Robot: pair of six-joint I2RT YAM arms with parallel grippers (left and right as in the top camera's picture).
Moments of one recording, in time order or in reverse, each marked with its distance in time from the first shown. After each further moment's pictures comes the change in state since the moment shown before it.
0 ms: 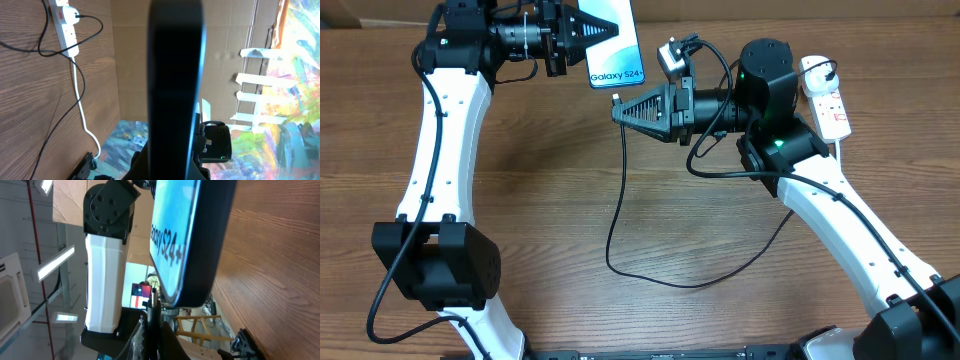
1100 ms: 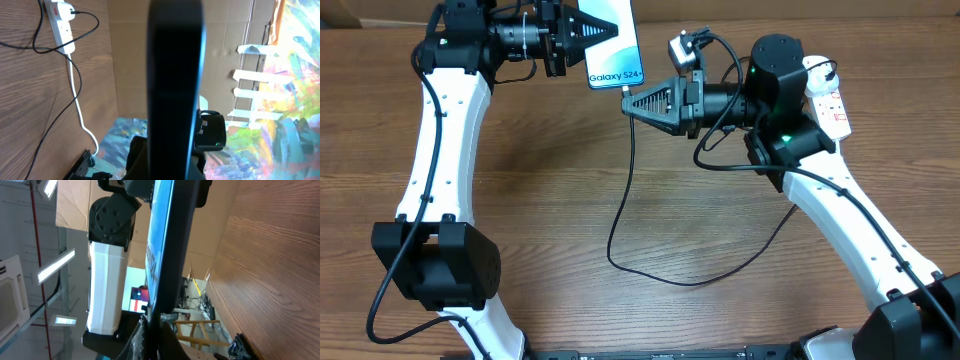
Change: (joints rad) left arm 0.001 0.000 0.000 0.000 0.025 0.000; right arm -0.042 0.009 0.000 0.027 -0.016 0.000
